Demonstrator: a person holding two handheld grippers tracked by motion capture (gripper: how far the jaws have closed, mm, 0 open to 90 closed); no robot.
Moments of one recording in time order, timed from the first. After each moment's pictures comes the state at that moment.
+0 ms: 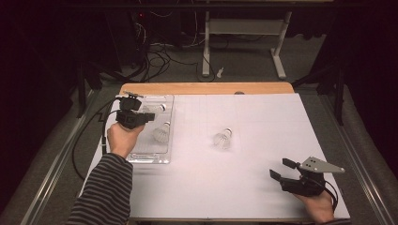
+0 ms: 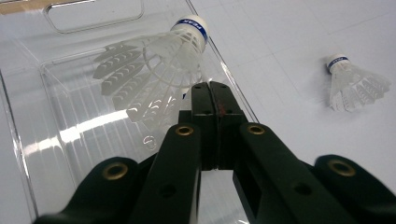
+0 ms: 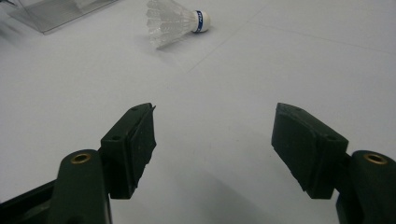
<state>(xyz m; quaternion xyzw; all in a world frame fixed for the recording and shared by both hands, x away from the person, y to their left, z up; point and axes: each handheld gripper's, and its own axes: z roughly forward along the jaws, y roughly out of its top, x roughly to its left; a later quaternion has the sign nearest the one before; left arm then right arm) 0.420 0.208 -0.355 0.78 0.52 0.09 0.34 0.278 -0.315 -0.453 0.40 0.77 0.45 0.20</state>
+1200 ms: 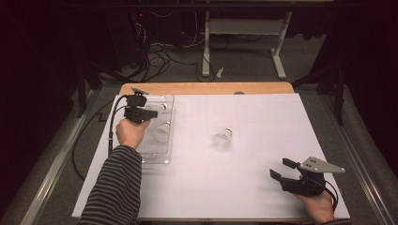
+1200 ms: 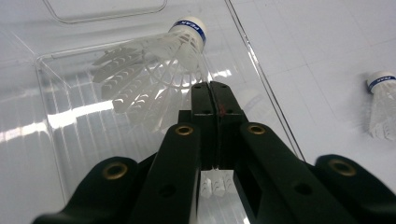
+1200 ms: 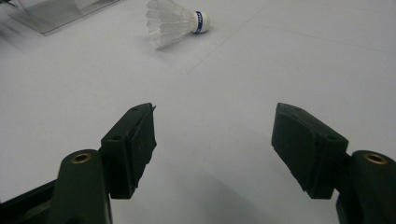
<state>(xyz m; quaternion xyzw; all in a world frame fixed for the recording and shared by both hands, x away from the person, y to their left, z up) 0.458 0.201 -0.382 0.76 0.56 0.08 0.32 0.278 -0.315 -0.453 0.40 0.77 0.45 0.20</state>
